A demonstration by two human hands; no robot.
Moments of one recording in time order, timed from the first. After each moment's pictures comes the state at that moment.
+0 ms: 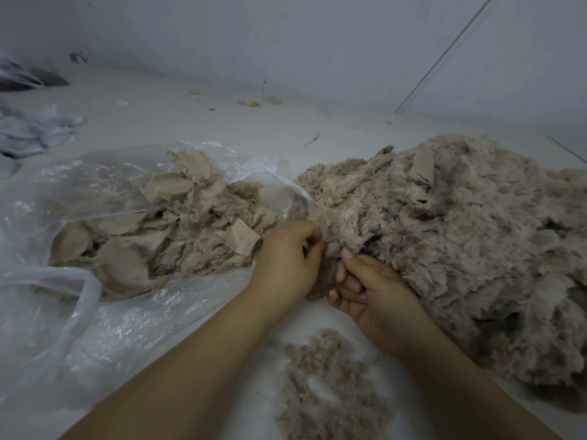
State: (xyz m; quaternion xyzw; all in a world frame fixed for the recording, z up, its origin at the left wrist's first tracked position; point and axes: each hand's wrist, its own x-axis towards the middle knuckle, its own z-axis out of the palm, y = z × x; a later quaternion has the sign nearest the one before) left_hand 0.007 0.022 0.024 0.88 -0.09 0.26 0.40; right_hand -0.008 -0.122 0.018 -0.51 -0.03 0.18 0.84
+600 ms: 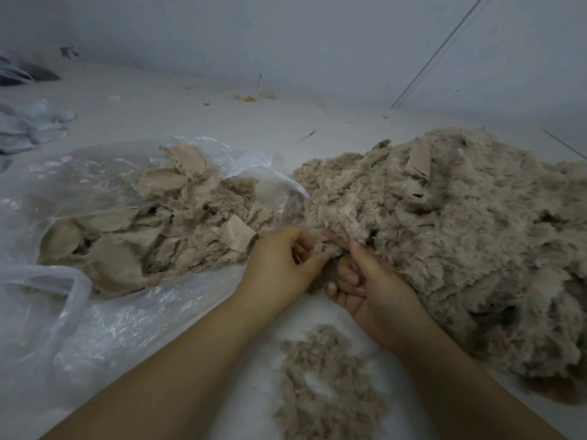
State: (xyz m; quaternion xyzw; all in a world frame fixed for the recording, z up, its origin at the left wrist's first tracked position) left_hand -0.005 0.026 0.018 0.86 -0.06 0.19 0.48; right_hand -0.004 -0.123 0.014 -0.46 0.00 0.19 0.87
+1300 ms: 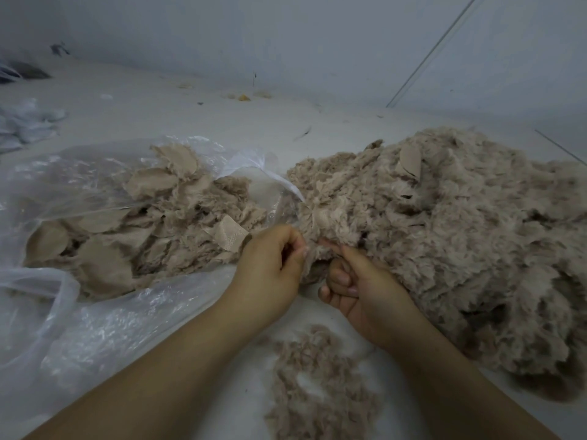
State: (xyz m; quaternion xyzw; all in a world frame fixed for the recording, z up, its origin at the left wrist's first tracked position) left_hand -0.022 0.029 0.028 0.86 -0.09 0.20 0.47; right_hand -0.003 -0.122 0.020 -0.49 0.02 0.20 0.85
